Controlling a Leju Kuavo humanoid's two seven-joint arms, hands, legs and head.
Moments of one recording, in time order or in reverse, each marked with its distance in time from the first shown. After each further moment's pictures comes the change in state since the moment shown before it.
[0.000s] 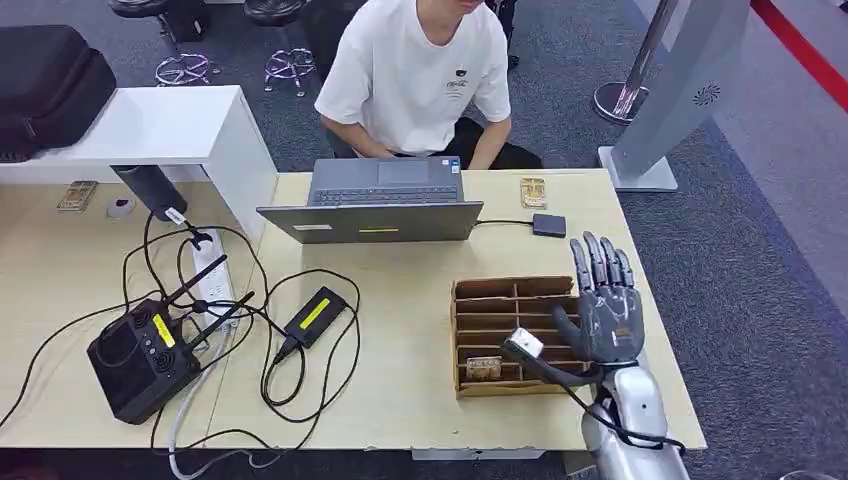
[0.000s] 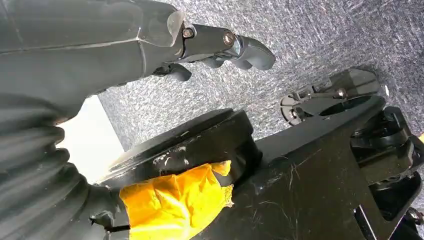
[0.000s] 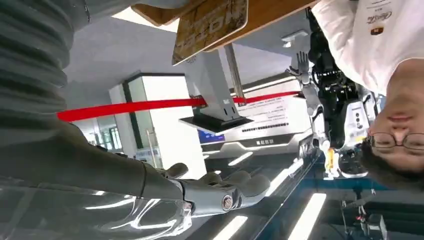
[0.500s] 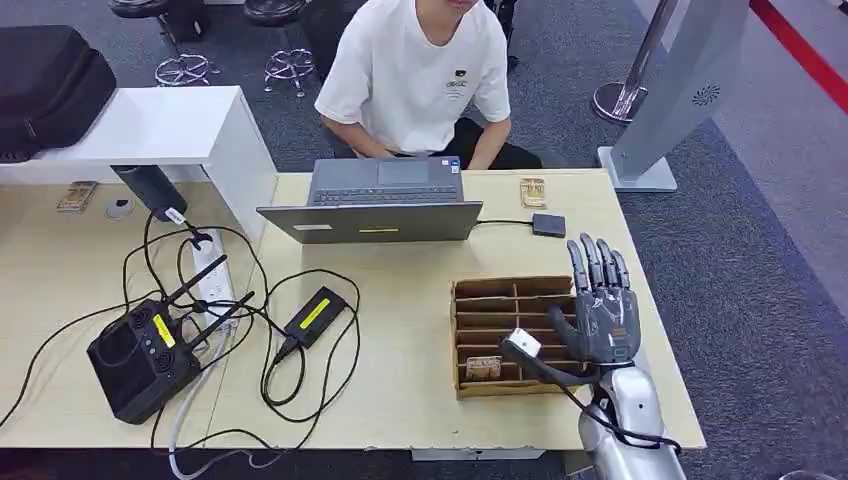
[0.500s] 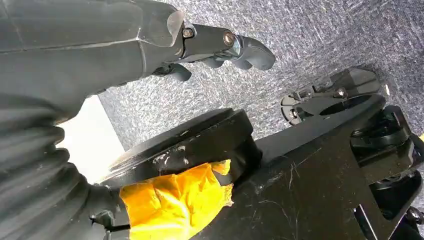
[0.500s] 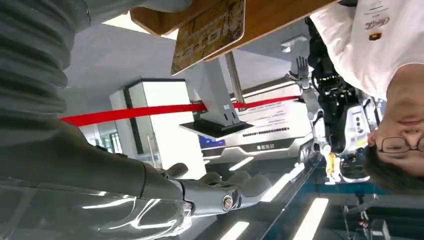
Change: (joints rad) left arm -0.002 0.000 0.000 0.000 -0.003 -0.003 0.003; right arm -0.005 0.000 0.017 0.024 0.003 0.000 0.021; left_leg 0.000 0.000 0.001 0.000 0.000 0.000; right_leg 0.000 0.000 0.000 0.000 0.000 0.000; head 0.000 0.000
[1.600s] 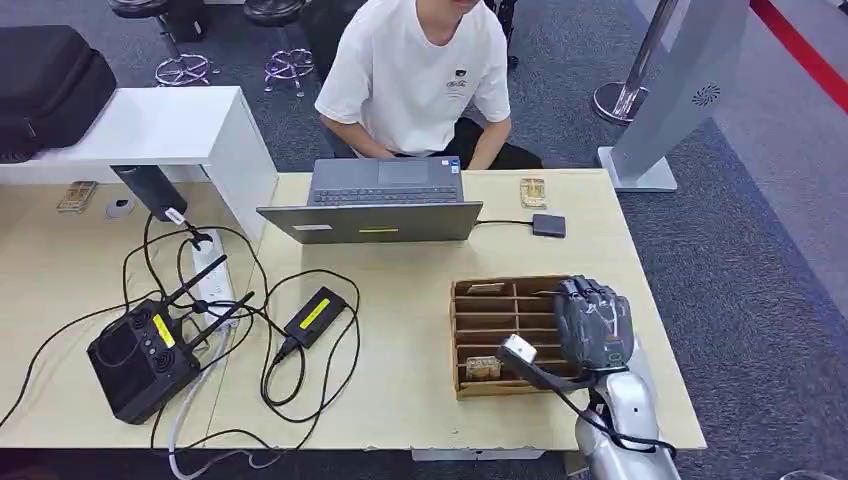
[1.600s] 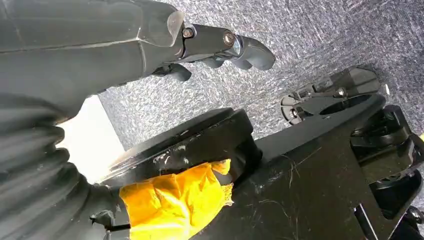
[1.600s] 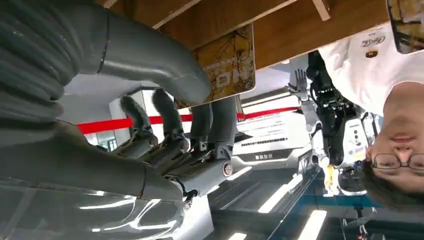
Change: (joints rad) left arm 0.000 0.000 0.000 0.000 -0.001 -0.001 0.000; right arm 0.005 -0.002 0.005 0.035 -0.035 0.000 -0.022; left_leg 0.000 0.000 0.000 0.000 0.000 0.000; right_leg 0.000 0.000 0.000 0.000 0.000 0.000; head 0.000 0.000
